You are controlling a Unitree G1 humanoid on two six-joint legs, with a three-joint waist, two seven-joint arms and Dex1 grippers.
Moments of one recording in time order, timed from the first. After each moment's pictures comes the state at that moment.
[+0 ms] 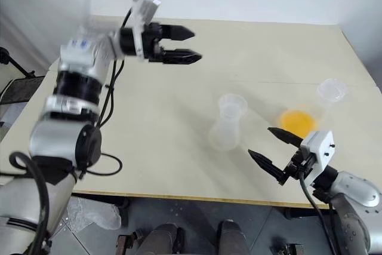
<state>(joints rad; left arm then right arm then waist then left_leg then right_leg) -1.29 0.38 0.06 0.73 -0.16 0.38 -1.17 0.17 -0.68 -0.39 -0.44 0.66 0.29 0.85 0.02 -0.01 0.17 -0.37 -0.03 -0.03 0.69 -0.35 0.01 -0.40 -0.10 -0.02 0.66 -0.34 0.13</state>
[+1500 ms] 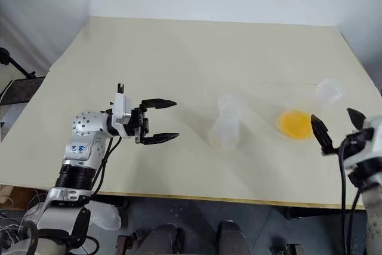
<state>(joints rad) -0.59 0.42 0.02 0.24 -0.37 -0.08 -1.26 0.06 -0.59 -0.60 -0.37 0.55 0.37 0.44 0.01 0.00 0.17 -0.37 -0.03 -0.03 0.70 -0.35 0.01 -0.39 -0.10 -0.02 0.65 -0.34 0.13</state>
